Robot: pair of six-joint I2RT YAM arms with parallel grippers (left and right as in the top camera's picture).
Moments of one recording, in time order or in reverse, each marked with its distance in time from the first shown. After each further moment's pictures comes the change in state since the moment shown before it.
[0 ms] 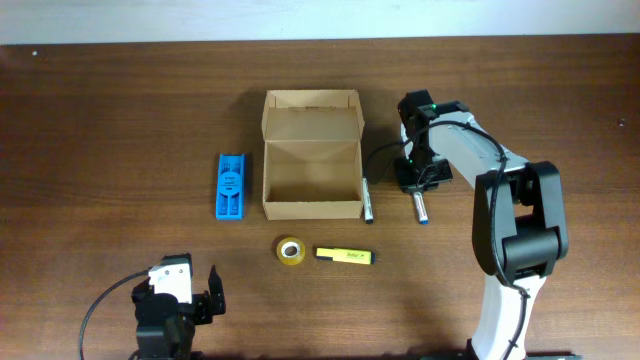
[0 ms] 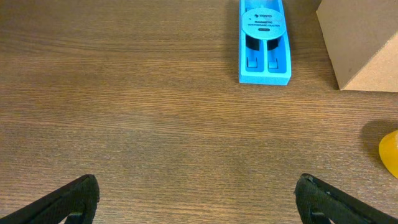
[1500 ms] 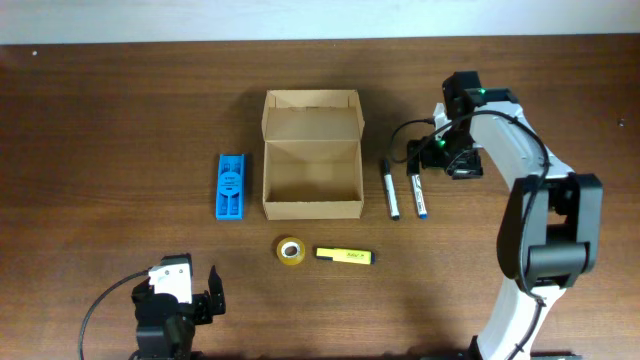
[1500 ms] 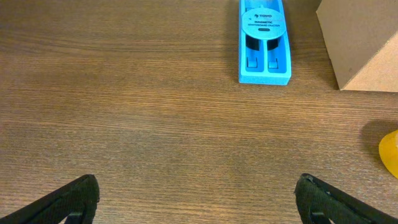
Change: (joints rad) left arm 0.000 0.000 0.000 0.000 0.000 0.000; right arm -0.142 -0.061 0.044 -0.007 -0.154 0.014
